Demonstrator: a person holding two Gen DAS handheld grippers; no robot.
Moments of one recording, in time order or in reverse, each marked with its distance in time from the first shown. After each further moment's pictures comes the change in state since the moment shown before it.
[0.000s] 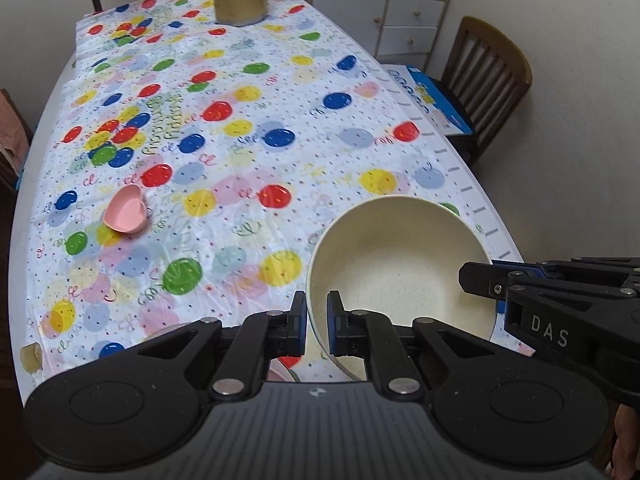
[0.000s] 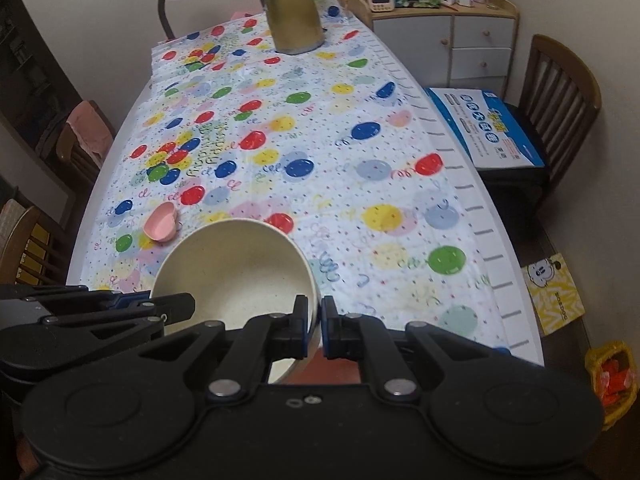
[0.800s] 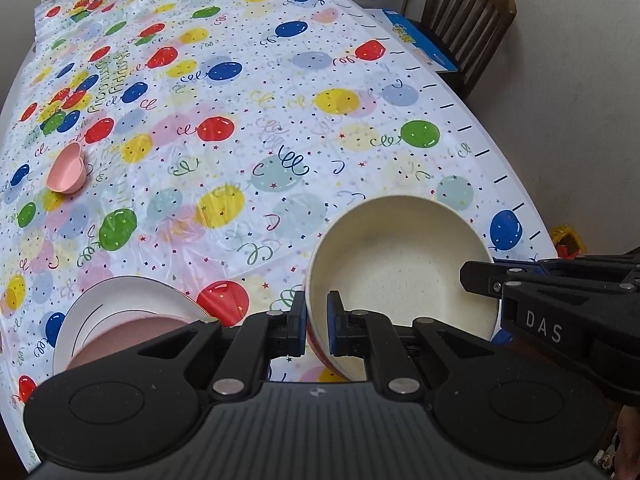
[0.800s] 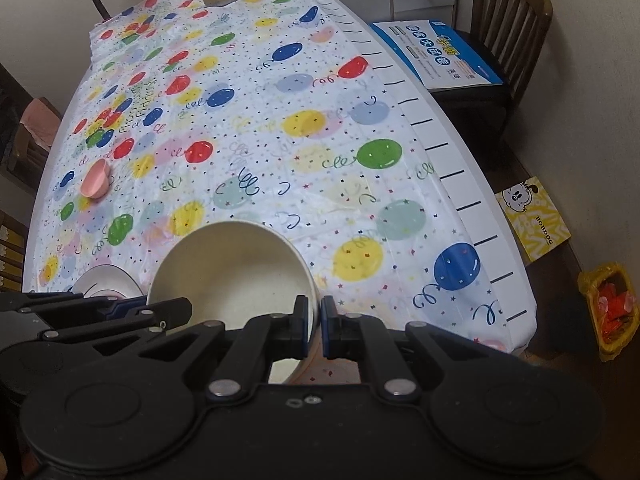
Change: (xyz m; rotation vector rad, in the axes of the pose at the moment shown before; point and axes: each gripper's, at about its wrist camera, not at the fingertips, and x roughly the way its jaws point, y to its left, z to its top) left arm 0.061 -0.047 -0.038 0.074 0.113 0.003; right arm 0.035 -0.062 -0.066 0.137 0.109 -0.054
